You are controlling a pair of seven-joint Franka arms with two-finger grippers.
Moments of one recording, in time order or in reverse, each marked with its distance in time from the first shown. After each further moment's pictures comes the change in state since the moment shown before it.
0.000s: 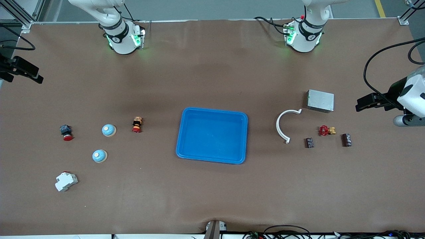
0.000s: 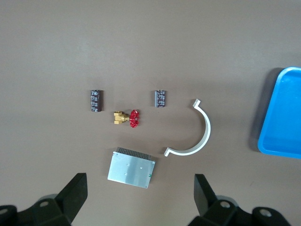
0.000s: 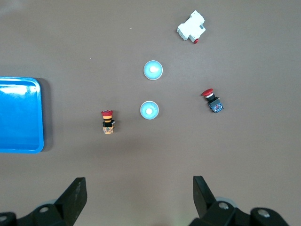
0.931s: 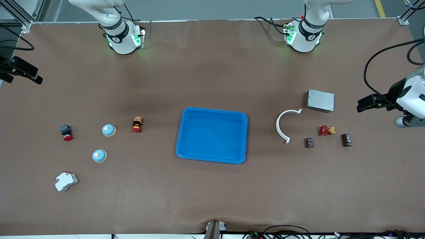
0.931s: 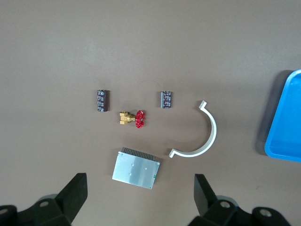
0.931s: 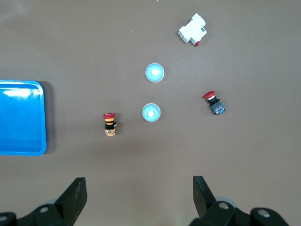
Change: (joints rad) left arm -0.102 0.000 0.113 0.003 0.000 0.000 0.000; right arm 0.000 0.000 -0.005 0.000 0.011 0.013 0.001
